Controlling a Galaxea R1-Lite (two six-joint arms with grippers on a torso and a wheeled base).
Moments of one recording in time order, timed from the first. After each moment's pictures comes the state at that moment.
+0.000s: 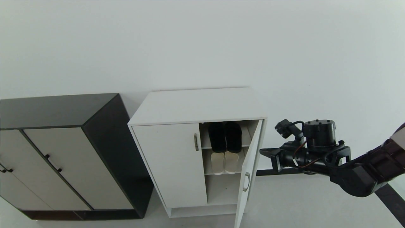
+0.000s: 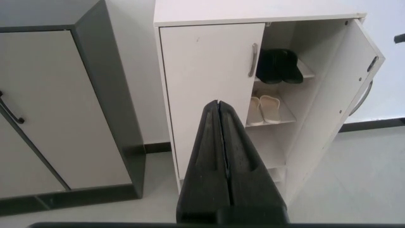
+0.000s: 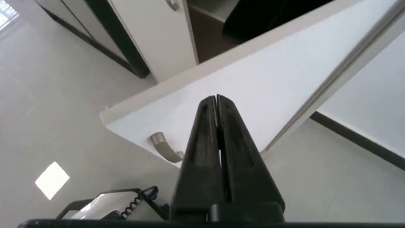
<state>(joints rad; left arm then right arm) 0.00 0.00 0.00 0.00 -0.04 0.00 0.41 1.98 -0.80 -0.78 0.29 -0.08</state>
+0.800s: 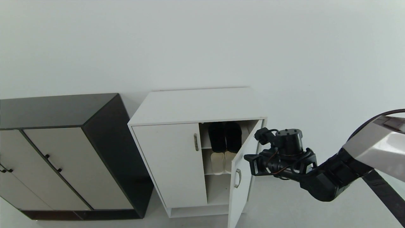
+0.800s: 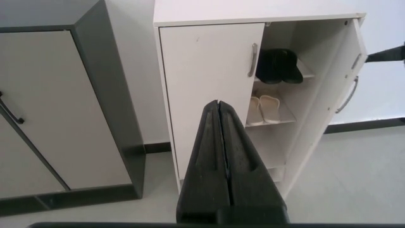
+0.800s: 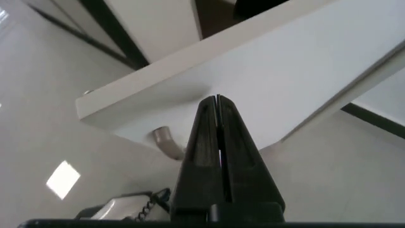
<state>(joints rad) 0.00 0.00 0.00 0.00 -0.04 0.00 0.54 2.15 -0.92 -0.85 0.11 0.06</state>
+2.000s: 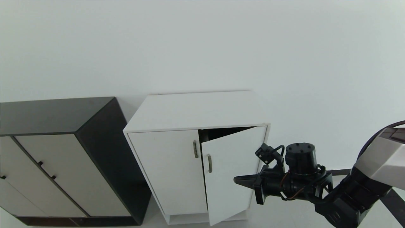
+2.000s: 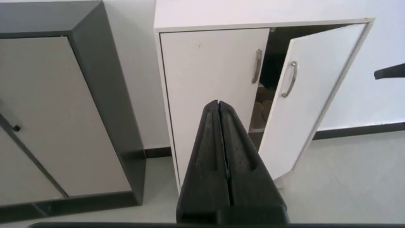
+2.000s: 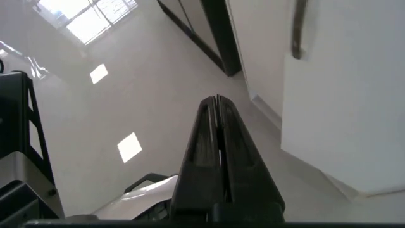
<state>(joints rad) 0.00 0.00 0.00 0.00 -0.04 0.00 0.59 2.08 -0.65 -1.07 0.54 0.05</state>
